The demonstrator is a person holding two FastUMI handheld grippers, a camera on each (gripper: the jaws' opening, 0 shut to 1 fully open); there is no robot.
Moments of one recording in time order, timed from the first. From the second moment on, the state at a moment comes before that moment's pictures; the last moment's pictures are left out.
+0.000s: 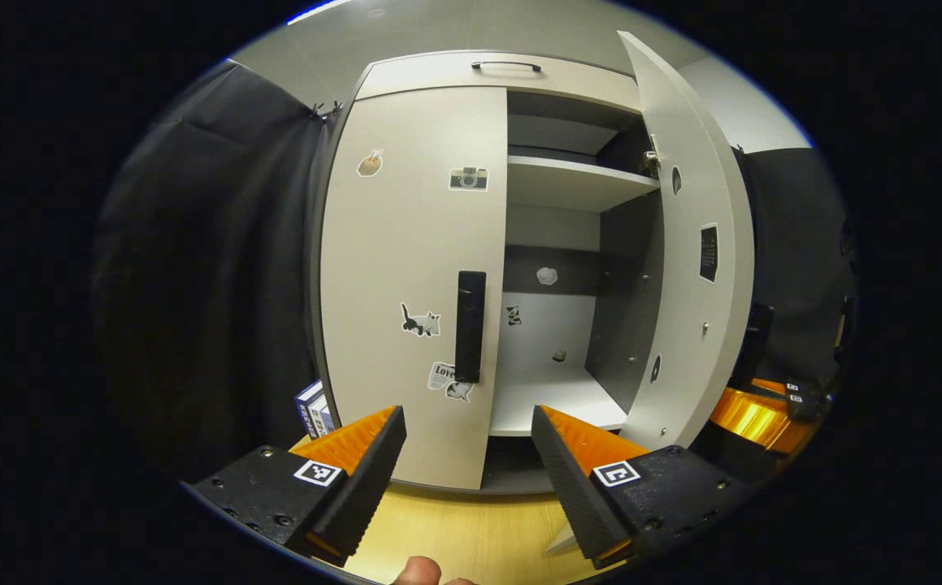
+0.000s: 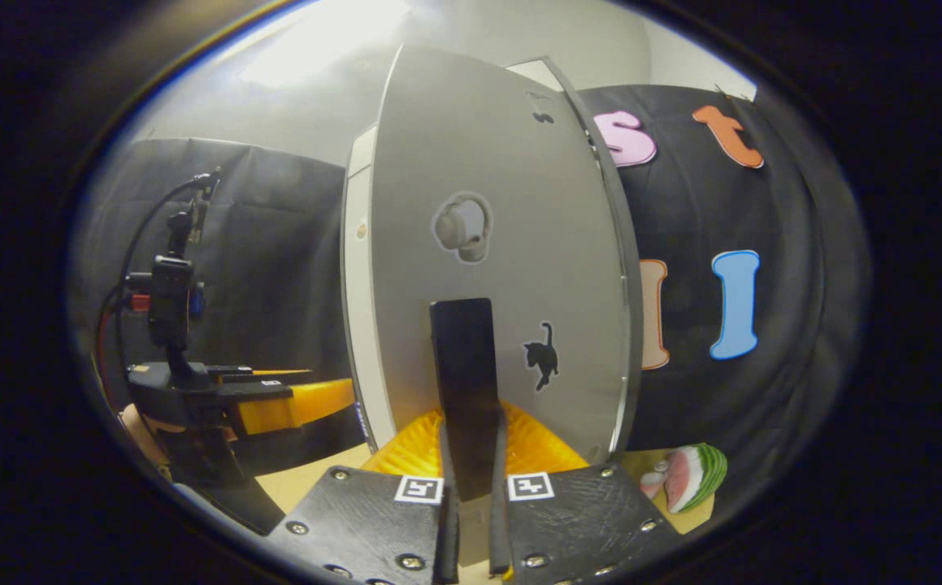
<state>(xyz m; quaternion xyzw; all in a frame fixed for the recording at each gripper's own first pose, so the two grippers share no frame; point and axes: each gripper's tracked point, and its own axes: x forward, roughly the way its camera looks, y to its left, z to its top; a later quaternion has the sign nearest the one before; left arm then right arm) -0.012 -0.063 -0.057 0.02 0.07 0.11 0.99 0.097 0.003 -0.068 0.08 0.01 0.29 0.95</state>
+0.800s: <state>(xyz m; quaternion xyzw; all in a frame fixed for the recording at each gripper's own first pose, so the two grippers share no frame) -0.015 -0.093 -0.068 0.02 0.09 0.06 0.99 0.084 -0.115 -0.103 0.08 0.04 0.10 0.99</state>
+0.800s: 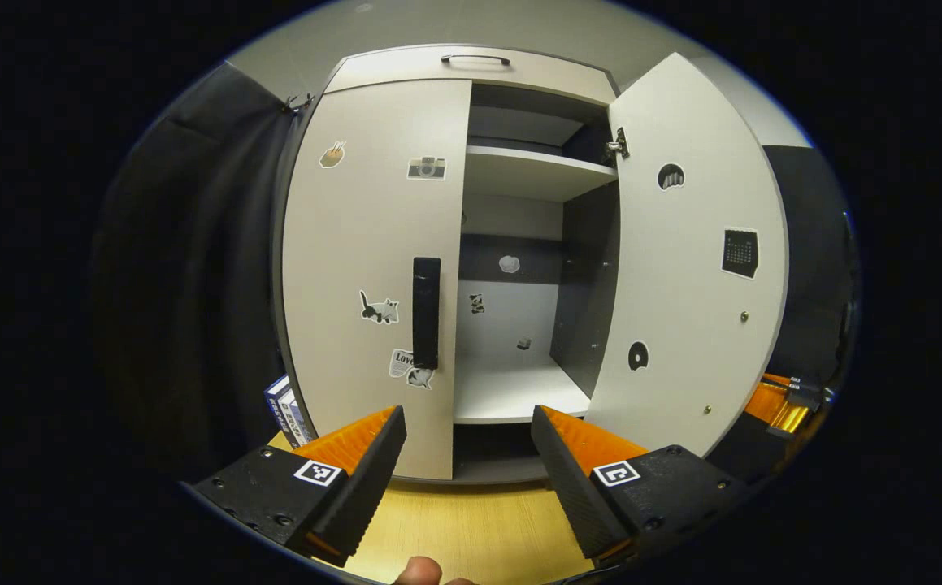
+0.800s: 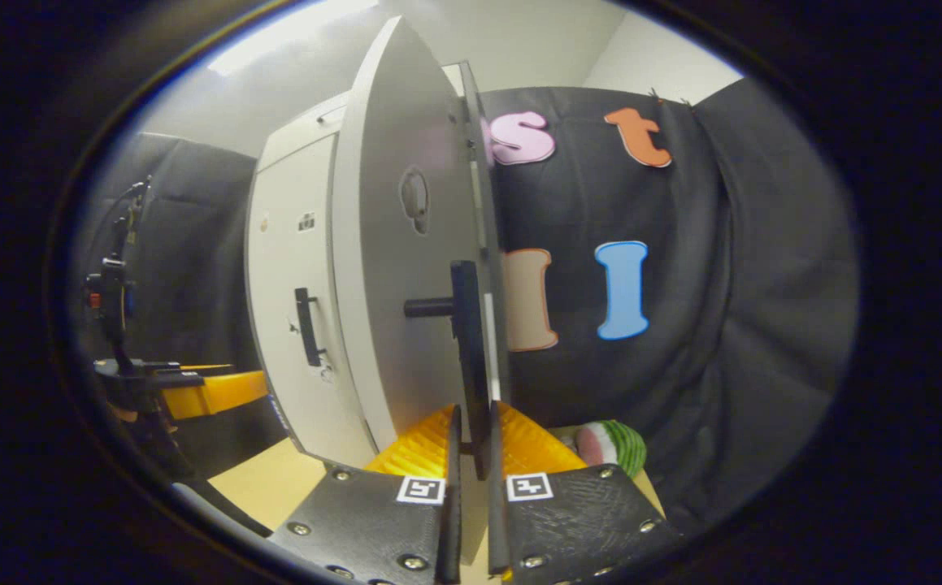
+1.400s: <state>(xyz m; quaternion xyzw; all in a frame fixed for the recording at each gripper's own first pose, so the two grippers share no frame) 0.015 -0.052 -0.064 0.04 0.09 0.04 0.99 0.008 -0.156 -0.142 0.16 0.06 -0.03 0.98</state>
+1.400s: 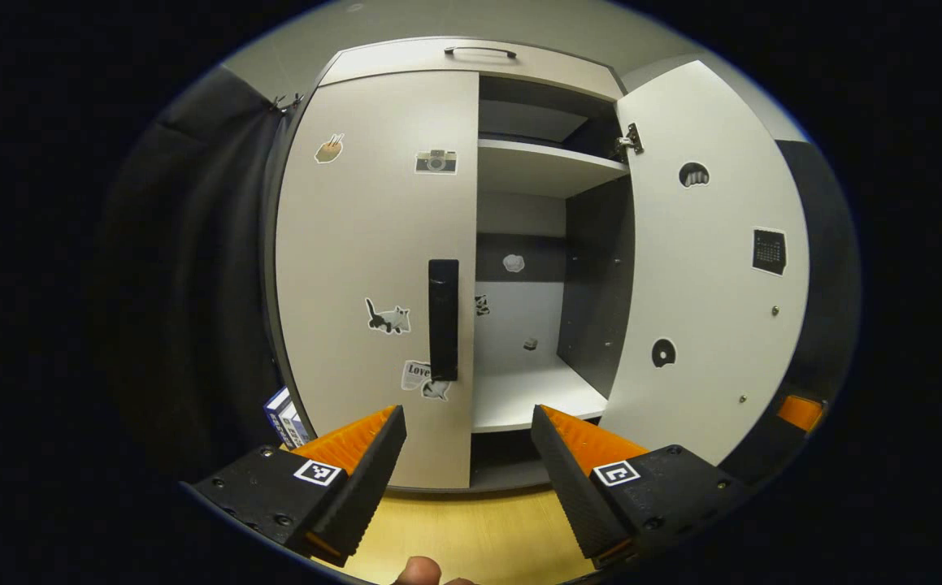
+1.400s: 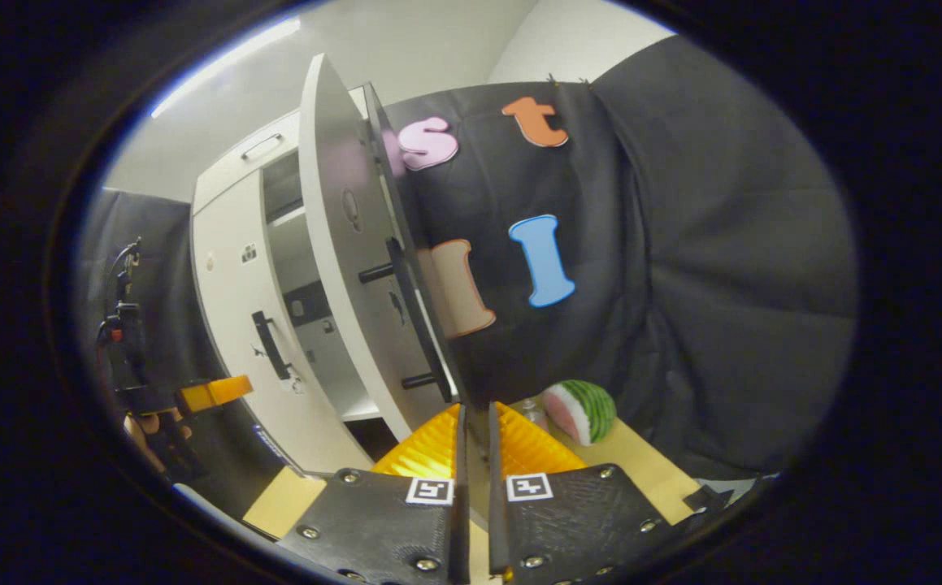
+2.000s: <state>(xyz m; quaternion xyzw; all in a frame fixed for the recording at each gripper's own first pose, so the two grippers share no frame) 0.102 -0.021 -0.056 0.08 0.06 0.04 0.99 -0.076 -0.180 -0.135 0.05 0.06 -0.21 0.97</state>
